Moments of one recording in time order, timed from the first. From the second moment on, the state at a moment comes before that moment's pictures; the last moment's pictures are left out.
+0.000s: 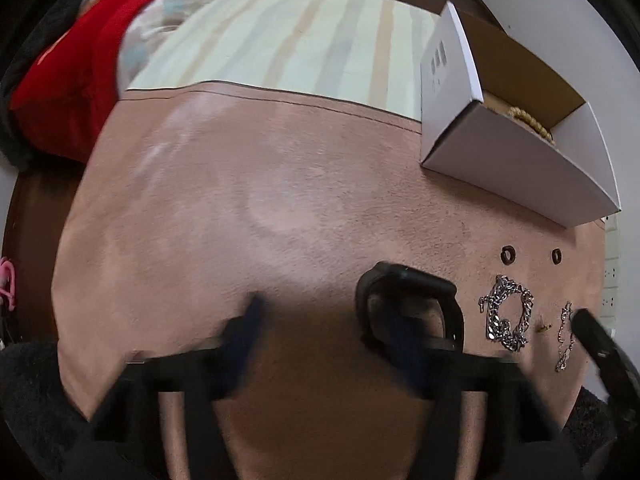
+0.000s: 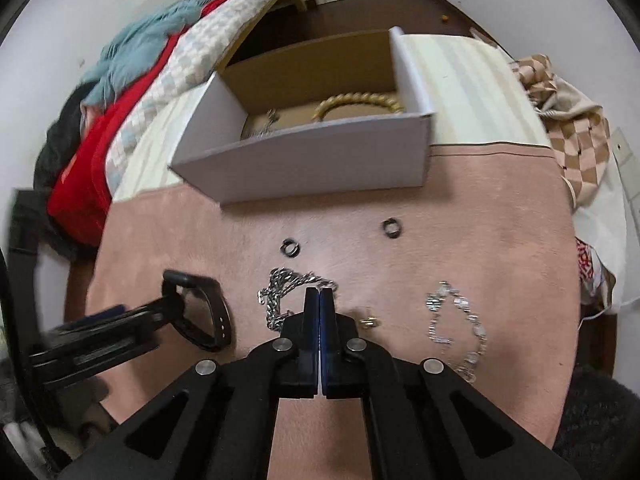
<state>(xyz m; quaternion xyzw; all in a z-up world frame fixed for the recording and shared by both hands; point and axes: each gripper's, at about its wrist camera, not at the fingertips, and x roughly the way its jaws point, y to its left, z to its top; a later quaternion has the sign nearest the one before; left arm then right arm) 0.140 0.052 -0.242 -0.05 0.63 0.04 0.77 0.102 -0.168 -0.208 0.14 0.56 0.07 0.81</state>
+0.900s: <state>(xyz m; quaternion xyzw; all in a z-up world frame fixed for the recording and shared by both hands) 0.133 0.060 -0.212 -0.01 0.59 0.03 0.81 0.114 -0.153 -0.232 0.12 0.60 0.08 0.79</state>
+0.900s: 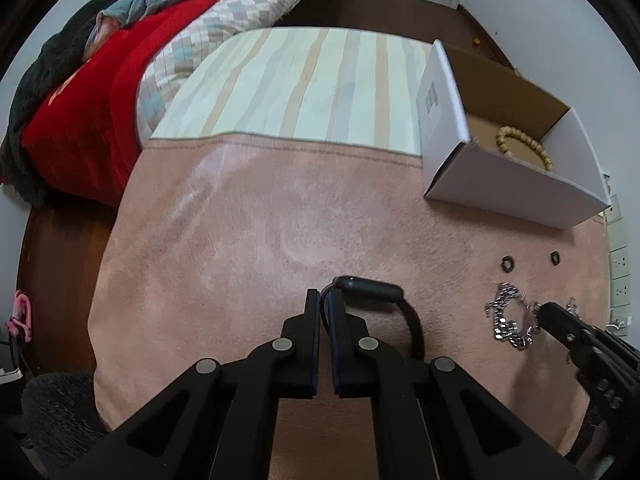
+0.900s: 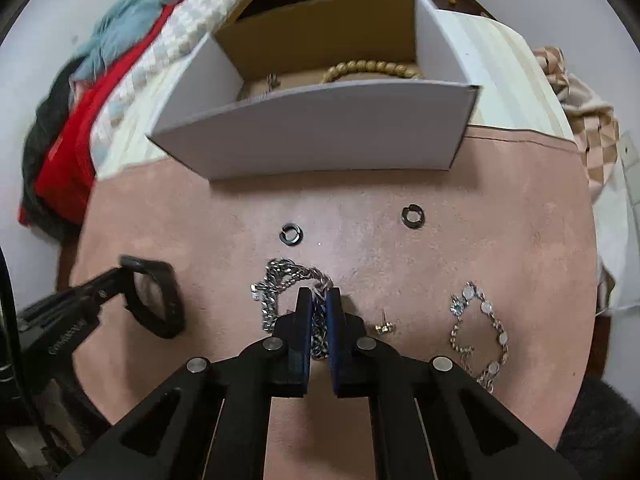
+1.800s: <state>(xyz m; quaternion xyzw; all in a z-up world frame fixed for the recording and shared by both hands) 0.140 0.073 -0.183 -0.11 0.61 -0.01 0.79 0.120 -0.179 -0.089 0.16 0.48 0.12 0.85</state>
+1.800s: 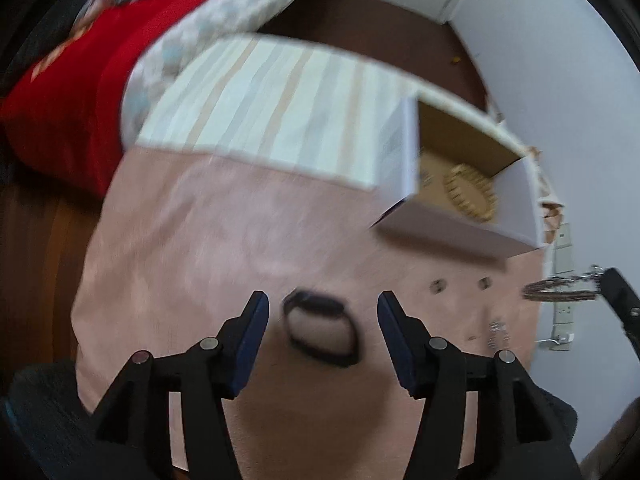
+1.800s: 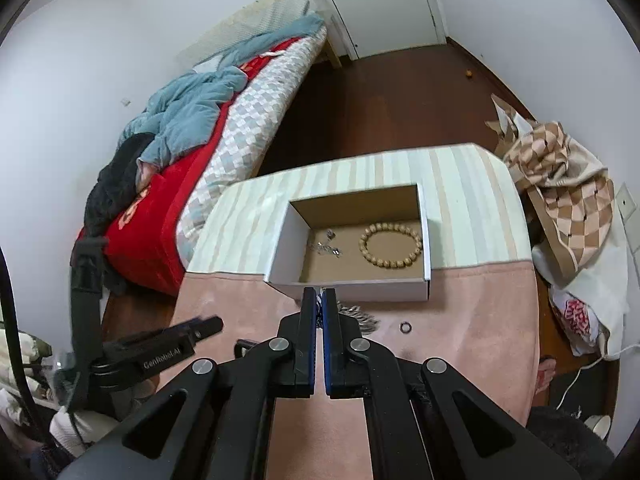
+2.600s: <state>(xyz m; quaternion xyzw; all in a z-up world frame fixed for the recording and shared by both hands) 0.147 0.064 -0.196 -0.06 0.58 0.00 0.81 0.113 -0.187 -0.125 0.18 0.51 0.10 0.84</state>
